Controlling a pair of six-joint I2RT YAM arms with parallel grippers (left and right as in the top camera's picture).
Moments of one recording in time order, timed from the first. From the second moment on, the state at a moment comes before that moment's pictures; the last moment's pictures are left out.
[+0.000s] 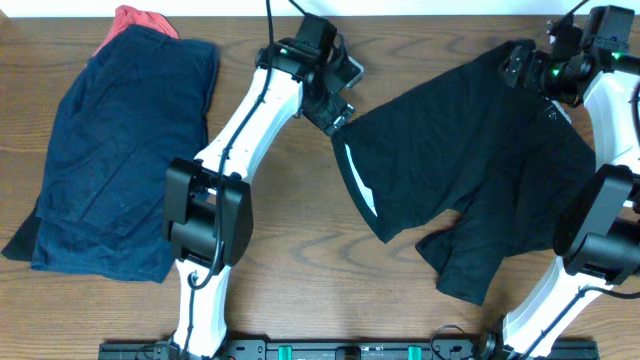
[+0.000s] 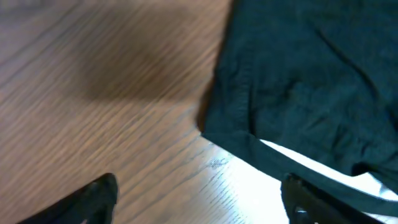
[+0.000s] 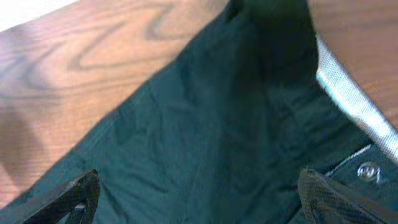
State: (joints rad) left arm -0.41 2.18 1.93 -0.99 0.17 0.38; right arm -0.27 2.06 1.76 -0.74 -0.34 0.06
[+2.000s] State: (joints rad) left arm -0.19 2.36 1.93 -0.39 -0.08 0.09; right arm -0.25 2.06 1.76 -0.80 -0.34 0.06
